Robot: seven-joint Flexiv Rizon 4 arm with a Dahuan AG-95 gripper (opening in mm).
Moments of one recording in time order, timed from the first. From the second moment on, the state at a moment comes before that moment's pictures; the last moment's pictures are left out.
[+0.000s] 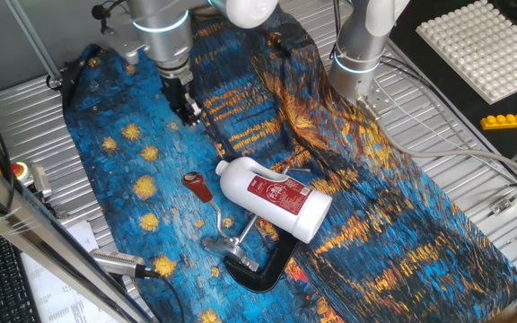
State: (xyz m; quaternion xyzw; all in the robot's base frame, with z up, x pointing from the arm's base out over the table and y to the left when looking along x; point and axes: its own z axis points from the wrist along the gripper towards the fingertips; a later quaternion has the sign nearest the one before) arm 0.510 0.000 0.169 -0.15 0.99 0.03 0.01
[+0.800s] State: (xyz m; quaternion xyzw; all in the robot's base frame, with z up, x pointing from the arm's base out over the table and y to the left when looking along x) arm 0.543 -0.005 0.164 -0.28 0.96 0.02 0.01
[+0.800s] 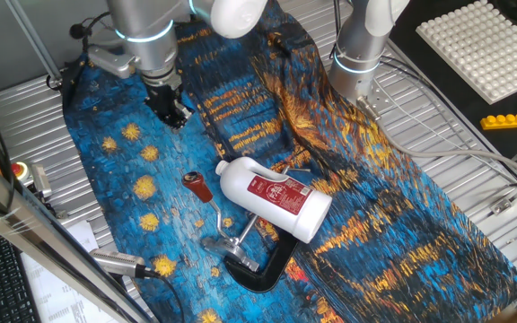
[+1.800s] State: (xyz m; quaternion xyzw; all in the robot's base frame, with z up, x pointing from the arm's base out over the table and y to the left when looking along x) arm 0.602 0.011 0.152 -0.55 0.83 0.02 0.04
